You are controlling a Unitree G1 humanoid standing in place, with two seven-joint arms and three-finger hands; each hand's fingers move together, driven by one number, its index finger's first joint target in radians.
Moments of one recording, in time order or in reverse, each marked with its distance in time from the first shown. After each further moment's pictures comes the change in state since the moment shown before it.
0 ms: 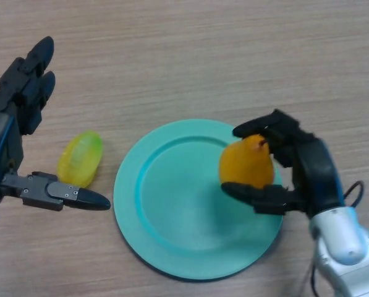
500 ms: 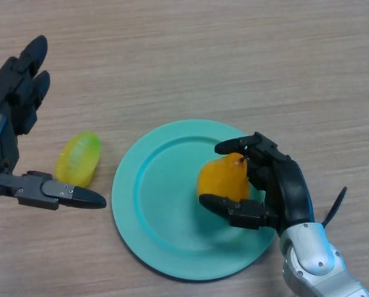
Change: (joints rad) left arm 0.000 0.000 0.017 0.010 -0.019 0.000 -0.001; right arm -0.037 -0.002 0.148 0.169 0.220 -0.093 -0.154
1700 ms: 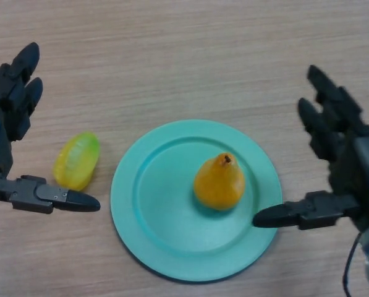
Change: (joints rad) left arm 0.018 0.000 0.021 0.009 -0.002 -0.002 -0.012; right arm 0.207 0.000 -0.354 -0.677 -0.060 0.349 0.334
